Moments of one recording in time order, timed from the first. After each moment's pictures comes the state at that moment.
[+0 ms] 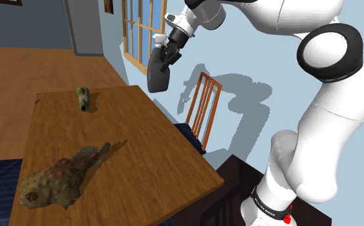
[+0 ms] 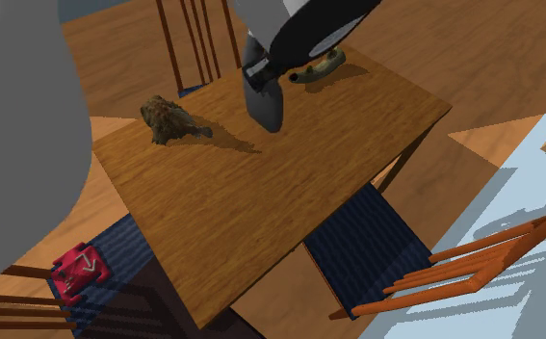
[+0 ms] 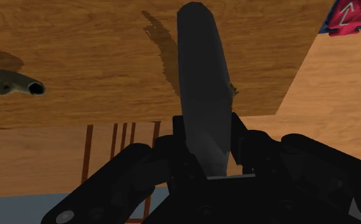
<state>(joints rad) 0.59 -0.02 -0.65 -1.67 0.53 1.73 -1.47</state>
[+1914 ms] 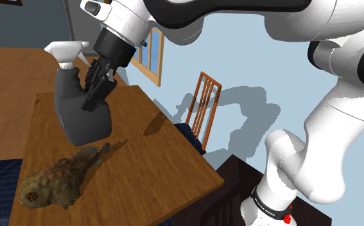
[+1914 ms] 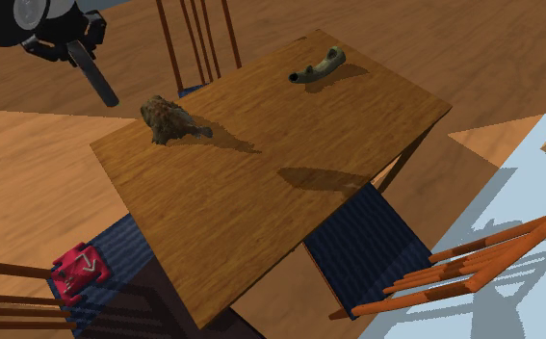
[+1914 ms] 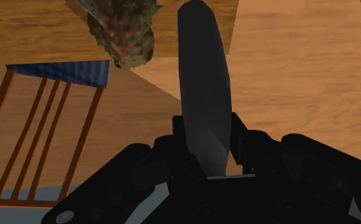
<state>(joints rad) 0.86 -0.16 -0.15 -1.91 0.35 2.17 -0.77</state>
